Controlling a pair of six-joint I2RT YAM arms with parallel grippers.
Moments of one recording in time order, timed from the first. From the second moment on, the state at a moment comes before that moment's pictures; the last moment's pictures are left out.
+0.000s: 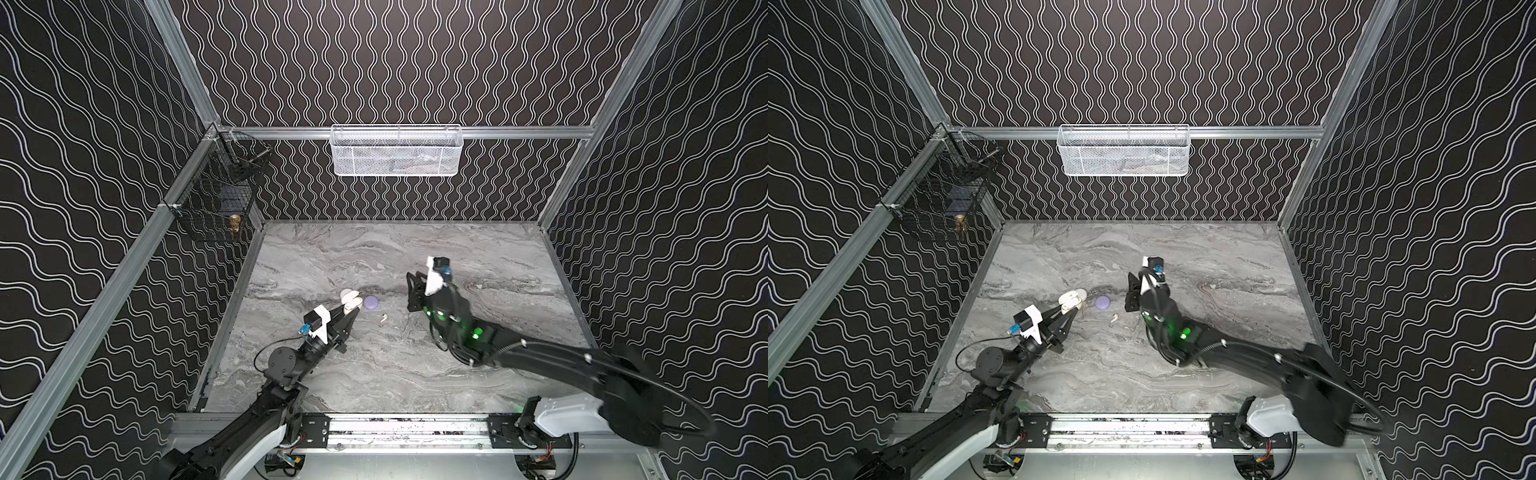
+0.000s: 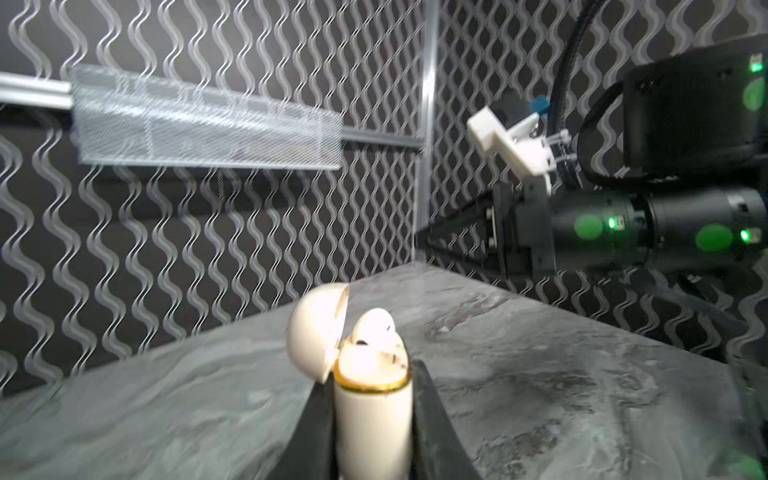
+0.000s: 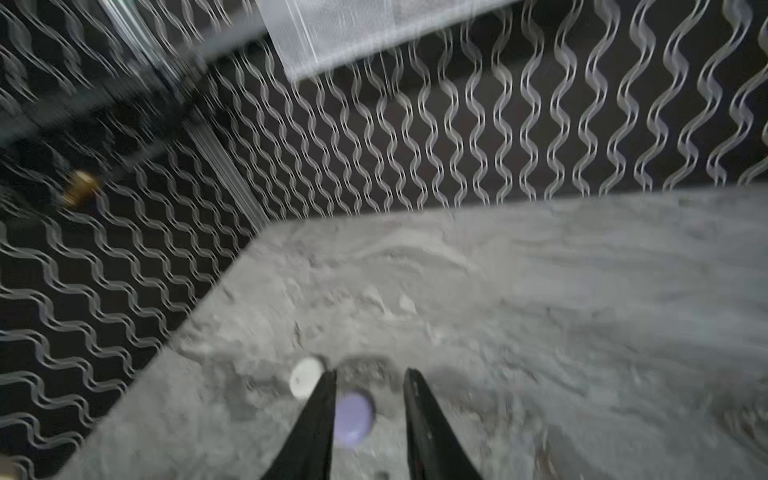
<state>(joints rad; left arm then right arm) -0.44 0.71 0.02 0.93 0.24 -0.11 0.95 1.48 0.88 0.23 0.48 0.51</state>
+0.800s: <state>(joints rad) -0.42 0.74 0.04 0.81 0.19 -0.09 0.93 2.03 1.28 -0.29 0.24 0.63</state>
